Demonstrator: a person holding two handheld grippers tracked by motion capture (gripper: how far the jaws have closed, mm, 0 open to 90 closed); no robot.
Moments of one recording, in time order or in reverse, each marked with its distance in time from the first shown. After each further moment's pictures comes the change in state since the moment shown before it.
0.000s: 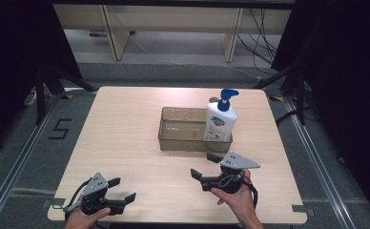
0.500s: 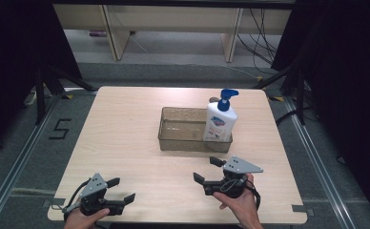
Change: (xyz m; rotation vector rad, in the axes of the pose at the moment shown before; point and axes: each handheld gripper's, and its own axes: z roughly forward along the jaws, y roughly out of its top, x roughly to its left) left arm -0.001 -0.001 -0.002 -0.002 -0.003 0.012; right arm 0.003 -0.007 -0.010 0.002 -0.022 -0.003
